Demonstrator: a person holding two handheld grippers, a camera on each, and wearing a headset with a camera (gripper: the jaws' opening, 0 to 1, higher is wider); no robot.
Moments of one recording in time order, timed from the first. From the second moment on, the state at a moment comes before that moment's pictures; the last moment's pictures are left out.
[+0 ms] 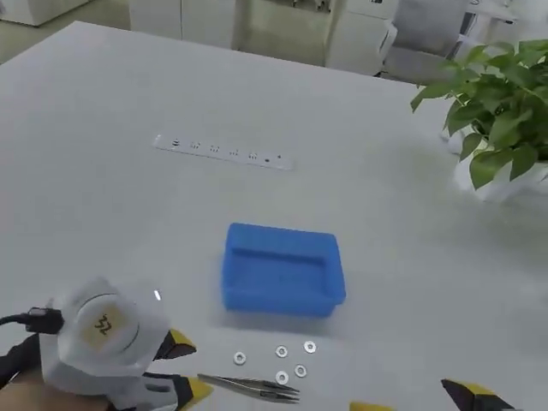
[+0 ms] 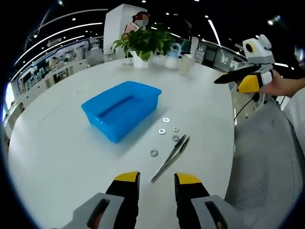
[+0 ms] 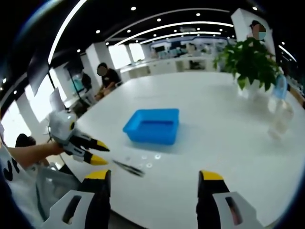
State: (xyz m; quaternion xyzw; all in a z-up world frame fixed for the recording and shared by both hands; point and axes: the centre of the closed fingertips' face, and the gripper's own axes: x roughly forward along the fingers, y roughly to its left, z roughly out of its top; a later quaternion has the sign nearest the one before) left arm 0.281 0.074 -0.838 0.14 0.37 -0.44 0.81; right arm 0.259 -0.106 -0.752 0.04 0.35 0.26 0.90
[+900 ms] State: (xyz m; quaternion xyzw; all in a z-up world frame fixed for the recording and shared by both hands) left arm 0.261 0.051 -0.853 0.21 0.37 -0.52 0.74; right arm 0.245 -0.071 -0.744 0.01 0.35 0.31 0.88
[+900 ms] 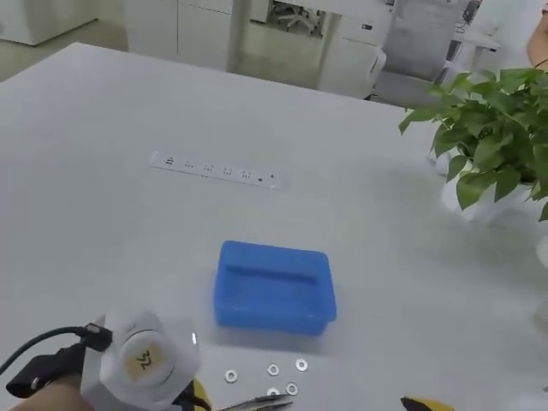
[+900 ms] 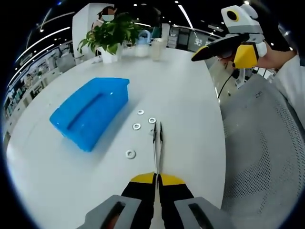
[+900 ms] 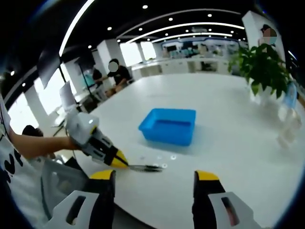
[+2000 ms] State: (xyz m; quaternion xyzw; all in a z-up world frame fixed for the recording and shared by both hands) left arm 0.270 0.036 -0.735 0.18 0.26 -0.53 0.79; right arm 0.282 0.054 -0.806 -0.11 0.34 0.50 0.79
